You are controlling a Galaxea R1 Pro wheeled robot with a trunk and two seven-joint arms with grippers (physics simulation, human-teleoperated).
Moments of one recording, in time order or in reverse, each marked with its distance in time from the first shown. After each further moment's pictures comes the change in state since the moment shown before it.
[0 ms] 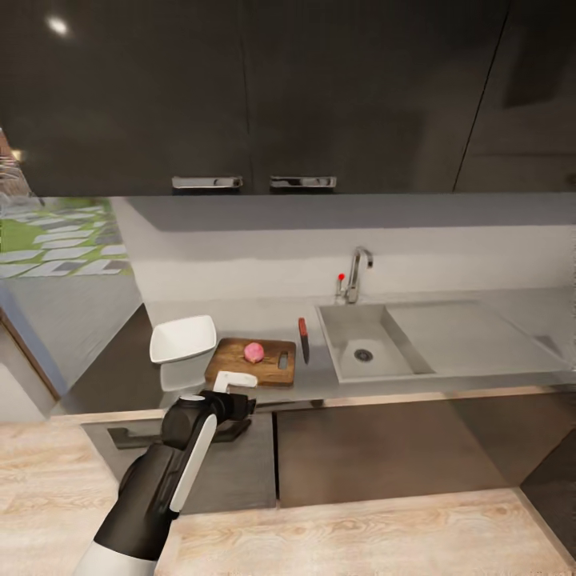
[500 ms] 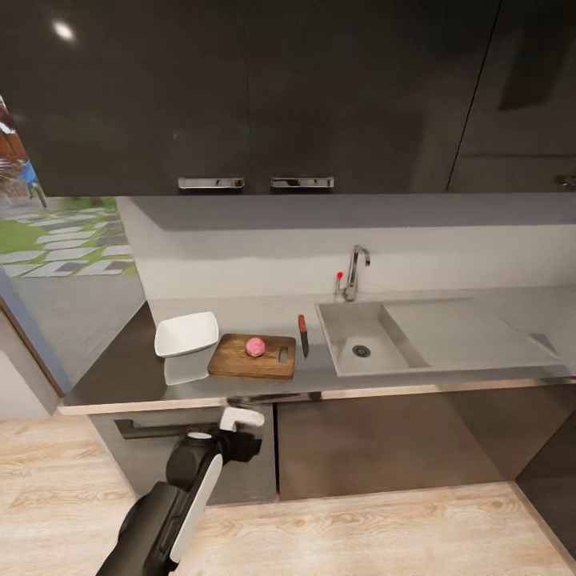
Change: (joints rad) left arm 0.127 0.001 -0.044 0.037 0.002 -0.040 -0.007; right arm 0.000 -0.001 0.000 0.000 0.001 0.000 -0.001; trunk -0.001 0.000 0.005
